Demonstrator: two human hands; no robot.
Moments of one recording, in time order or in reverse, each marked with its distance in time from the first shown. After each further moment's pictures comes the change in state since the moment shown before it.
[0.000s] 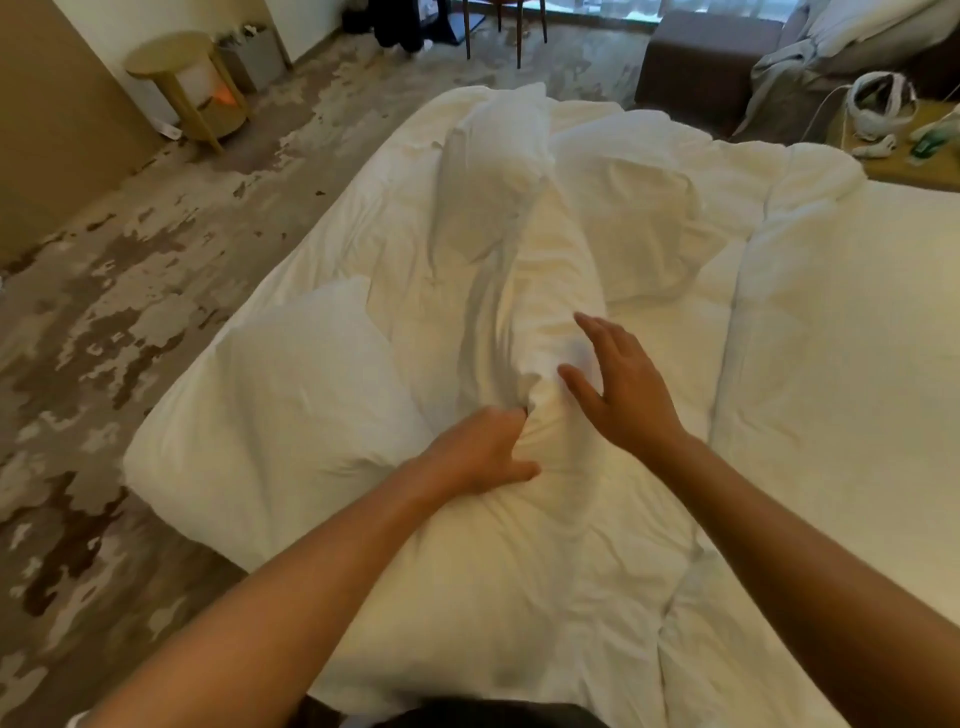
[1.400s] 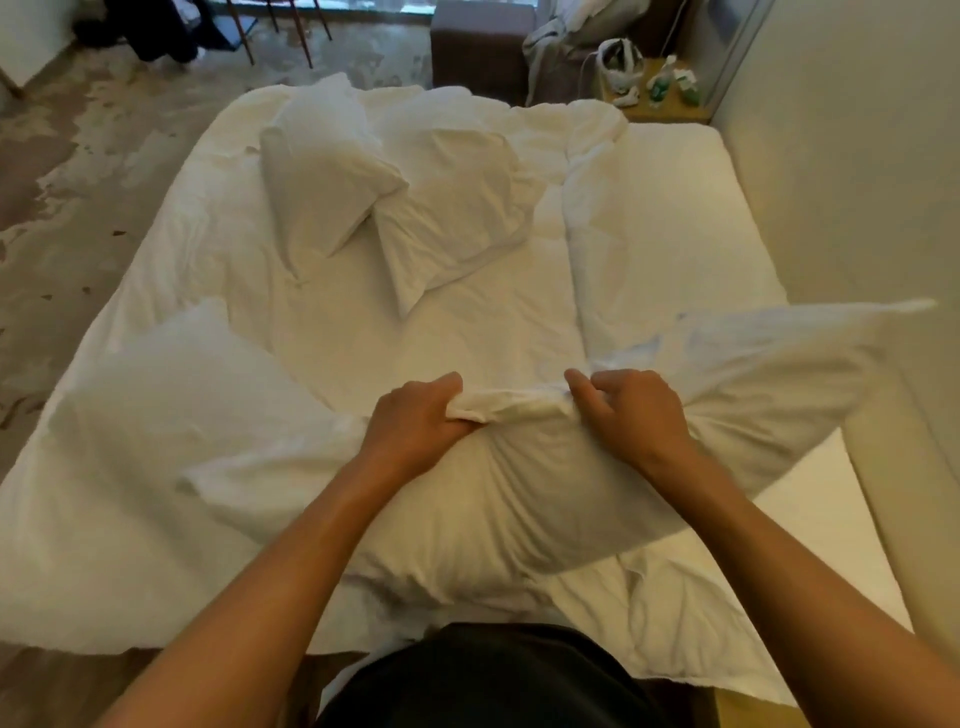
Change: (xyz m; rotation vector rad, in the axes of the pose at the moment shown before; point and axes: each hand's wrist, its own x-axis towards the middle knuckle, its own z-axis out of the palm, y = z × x) left_hand -0.078 0.012 0.013 0.053 0.174 0.270; right_hand -0.194 -0.074 -0.069 -0.191 0.117 0.553
